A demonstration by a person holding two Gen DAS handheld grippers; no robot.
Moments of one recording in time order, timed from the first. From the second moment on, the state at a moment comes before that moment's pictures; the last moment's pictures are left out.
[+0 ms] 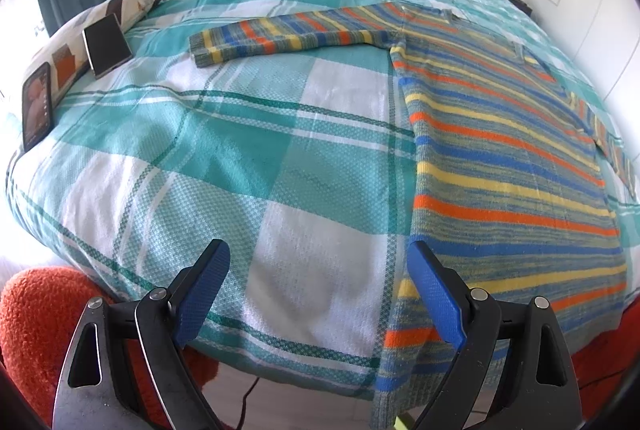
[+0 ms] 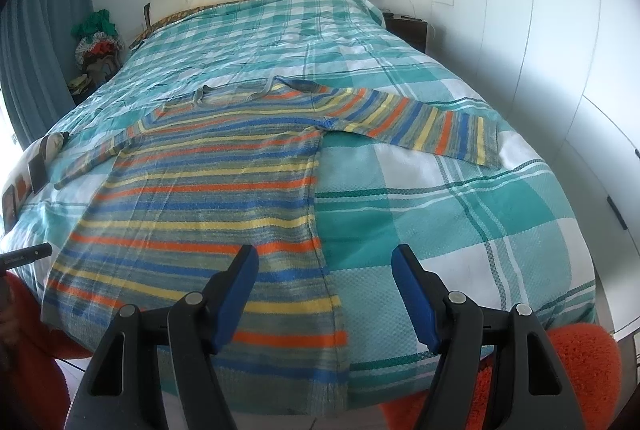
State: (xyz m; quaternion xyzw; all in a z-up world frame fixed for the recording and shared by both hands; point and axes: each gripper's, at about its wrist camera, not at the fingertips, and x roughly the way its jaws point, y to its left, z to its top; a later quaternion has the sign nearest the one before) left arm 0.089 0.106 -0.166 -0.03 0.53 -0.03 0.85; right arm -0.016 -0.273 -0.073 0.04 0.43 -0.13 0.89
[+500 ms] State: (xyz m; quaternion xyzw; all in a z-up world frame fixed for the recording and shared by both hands) left arm 0.093 0.111 -0.172 -0.04 0.53 0.00 0.85; right arm -0.013 -0.277 -0.081 0.04 0.45 -0.13 0.88
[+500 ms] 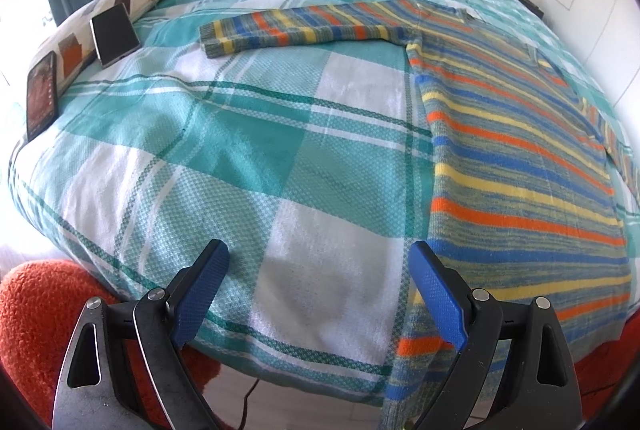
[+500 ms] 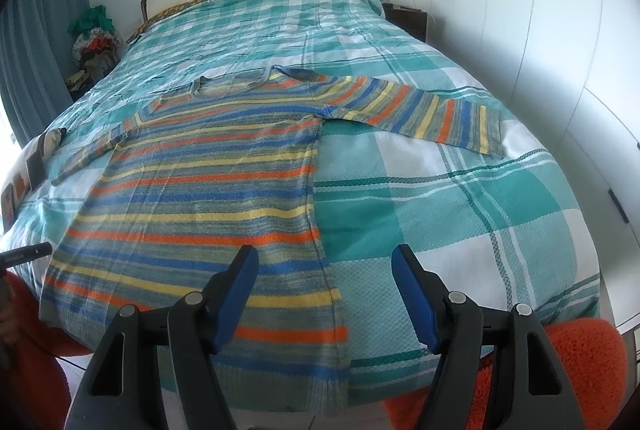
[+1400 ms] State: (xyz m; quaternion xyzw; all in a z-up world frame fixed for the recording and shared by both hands) left arm 0.097 0.118 -0.178 -0.05 0.54 0.00 0.84; right arm -0.016 -0.303 -0.087 0.11 0.46 -0.14 0.87
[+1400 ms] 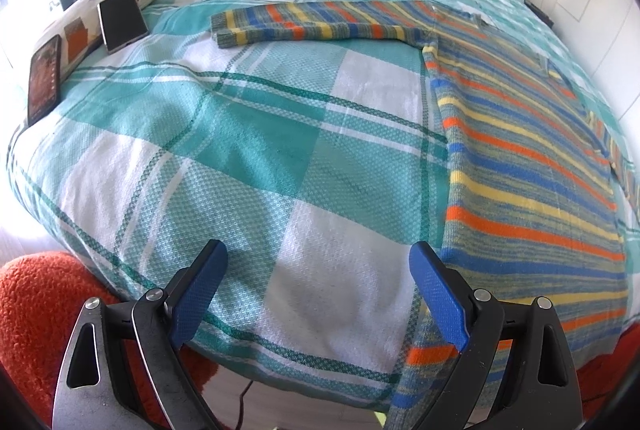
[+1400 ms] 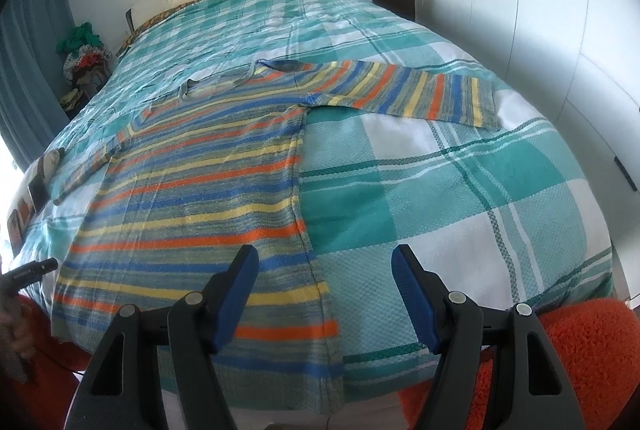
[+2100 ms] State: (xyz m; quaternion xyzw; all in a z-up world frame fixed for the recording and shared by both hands) left arm 0.099 0.114 -0.180 -0.04 0.54 0.00 0.84; right arm 0.285 -0.325 -0.070 -0.10 0.53 0.04 0.84
